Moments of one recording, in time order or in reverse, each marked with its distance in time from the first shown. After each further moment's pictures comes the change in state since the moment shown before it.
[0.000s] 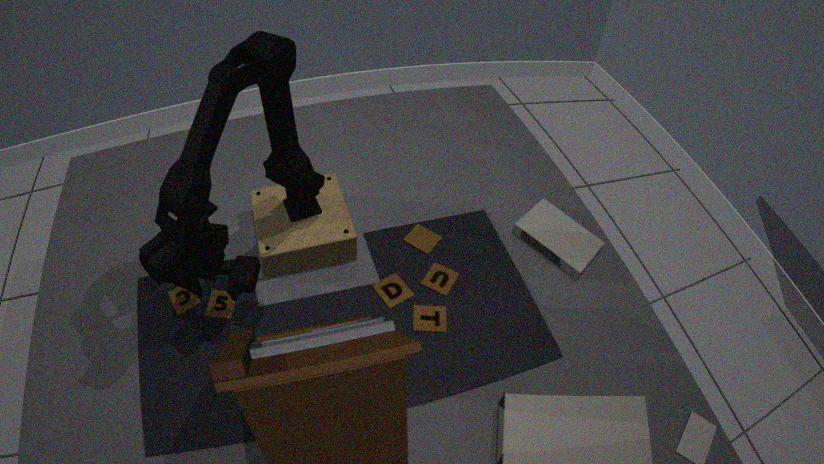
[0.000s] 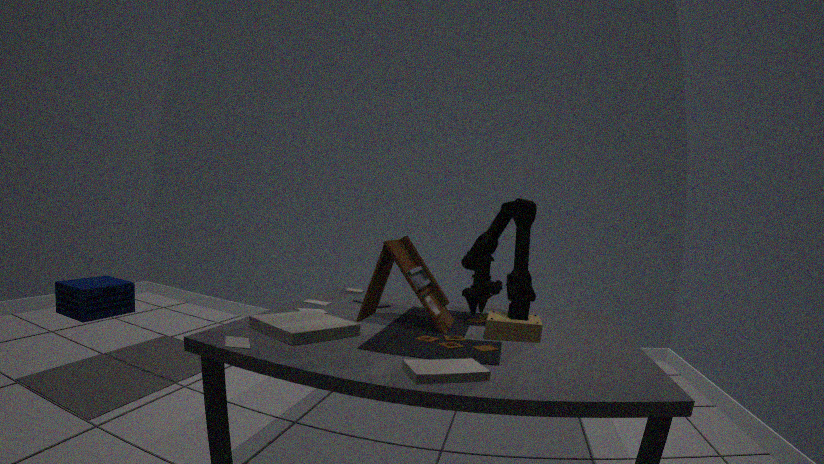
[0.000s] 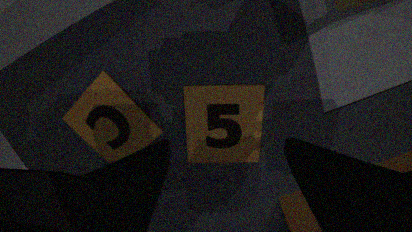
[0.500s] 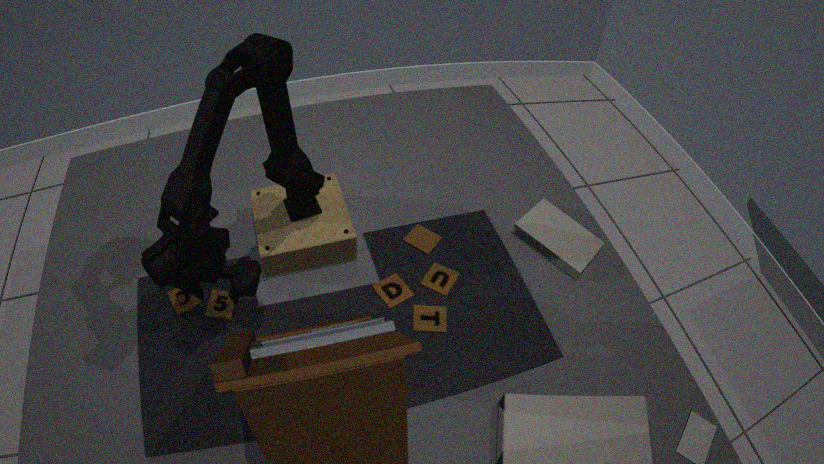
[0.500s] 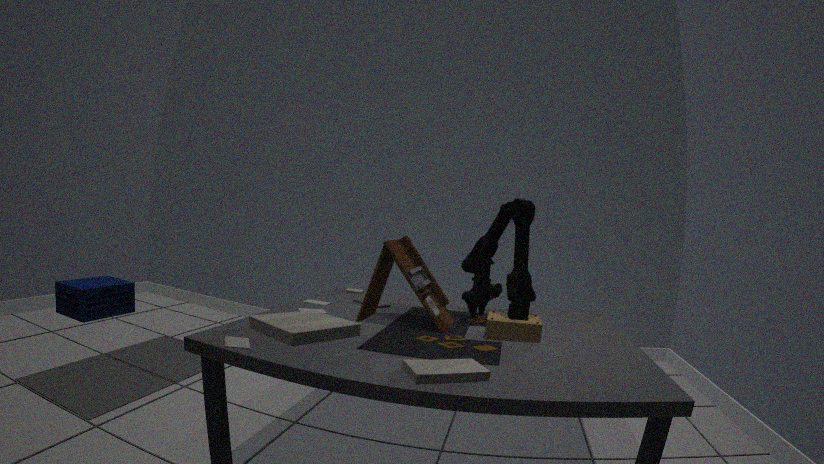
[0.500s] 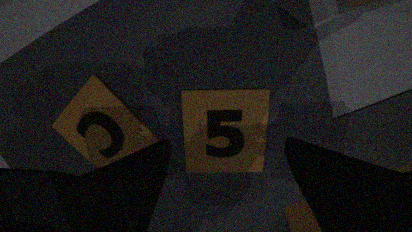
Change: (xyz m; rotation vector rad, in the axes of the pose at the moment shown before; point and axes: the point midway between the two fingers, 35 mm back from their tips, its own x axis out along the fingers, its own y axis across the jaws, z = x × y) arm 0.012 0.000 0.001 0.004 -0.002 -0.001
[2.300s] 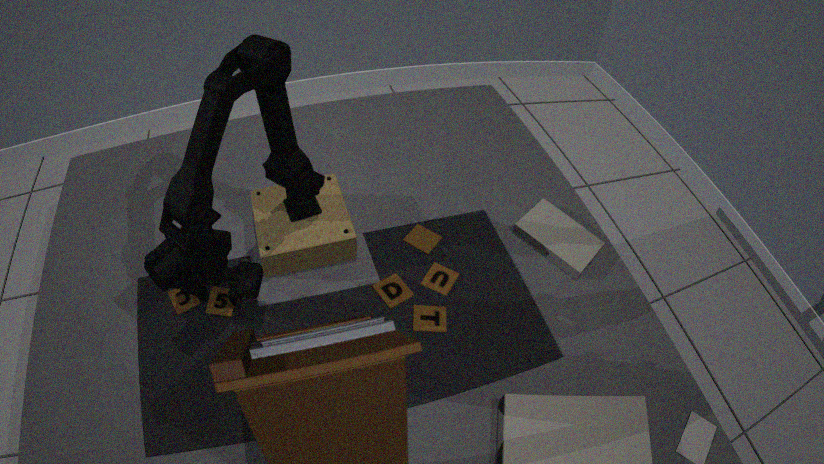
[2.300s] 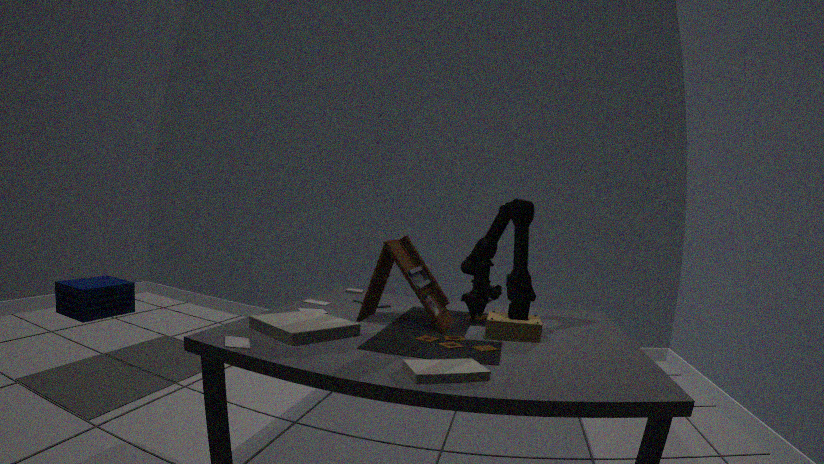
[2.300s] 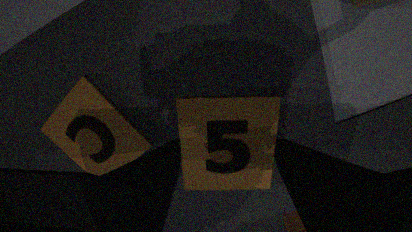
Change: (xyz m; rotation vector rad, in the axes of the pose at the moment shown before) arm 0.007 -0.003 0.000 -0.004 -0.003 -0.002
